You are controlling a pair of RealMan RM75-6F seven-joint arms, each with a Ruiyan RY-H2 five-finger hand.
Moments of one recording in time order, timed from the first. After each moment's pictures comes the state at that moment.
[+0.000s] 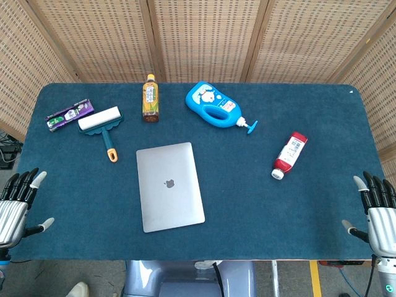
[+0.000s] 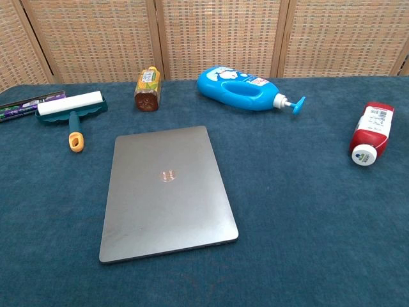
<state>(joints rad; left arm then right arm) -0.09 -1.10 0.00 -1.67 1.59 1.53 0.09 0.02 -1.10 0.08 -1.63 -1.55 1.60 -0.07</state>
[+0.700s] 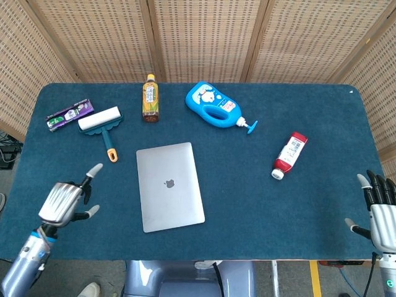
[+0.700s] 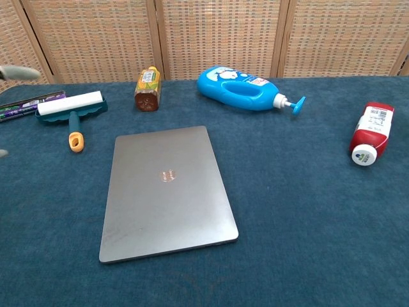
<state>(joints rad) -0.32 -1.19 -0.08 -1.82 1.49 1.17 0.19 0.04 -1.10 0.11 -1.62 -1.47 1.55 -0.07</state>
